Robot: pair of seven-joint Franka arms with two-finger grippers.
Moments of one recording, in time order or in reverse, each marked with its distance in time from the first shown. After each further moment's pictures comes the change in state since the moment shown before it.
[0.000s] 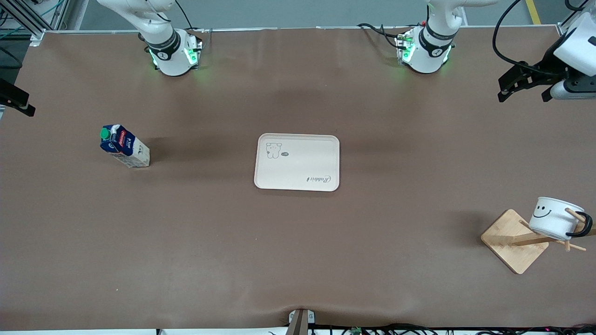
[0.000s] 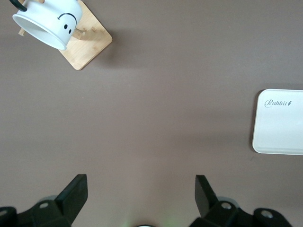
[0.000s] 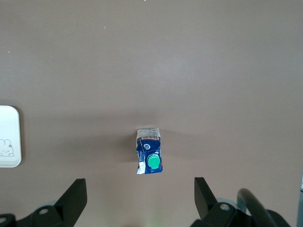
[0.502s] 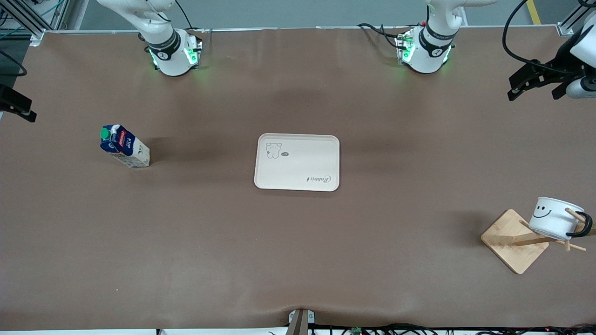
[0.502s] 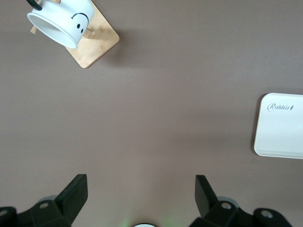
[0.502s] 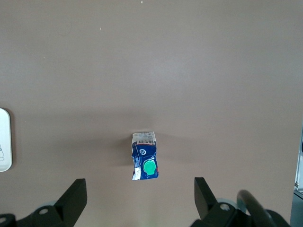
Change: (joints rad) left arm 0.030 0.024 0.005 0.043 0.000 -0.024 -0.002; right arm 0.005 0.034 0.008 -0.002 -0.020 0.026 0.000
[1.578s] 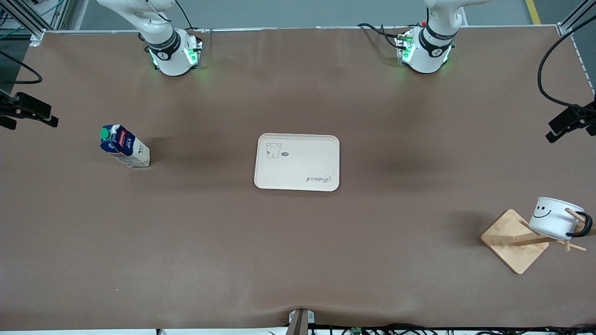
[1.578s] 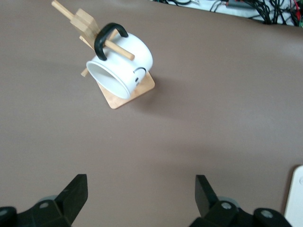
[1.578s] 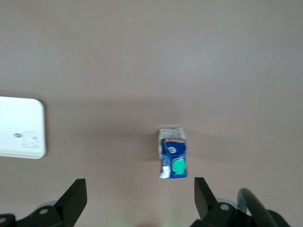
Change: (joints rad) left arm 0.173 0.045 0.004 -0.142 0.000 0.379 0.018; right arm -0.003 0.026 -0.003 0.005 0.149 -0.030 0.000
